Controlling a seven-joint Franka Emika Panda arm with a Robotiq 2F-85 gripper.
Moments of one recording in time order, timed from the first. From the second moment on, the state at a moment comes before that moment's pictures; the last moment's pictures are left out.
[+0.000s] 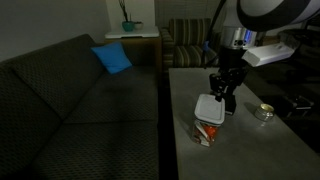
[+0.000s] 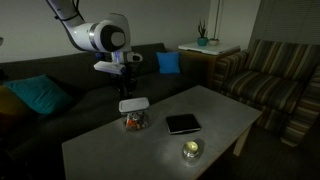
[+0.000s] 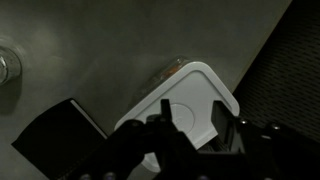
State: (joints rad) arm 0.24 0.89 0.08 -1.74 -0.10 2.60 0.10
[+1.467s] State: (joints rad) arm 0.33 1.13 -0.02 -1.55 0.01 2.83 0.34
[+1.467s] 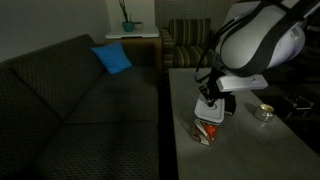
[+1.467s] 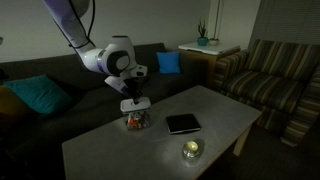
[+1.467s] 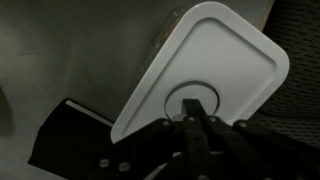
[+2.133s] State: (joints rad) arm 0.36 1.14 -0.13 -1.51 0.01 2.69 0.41
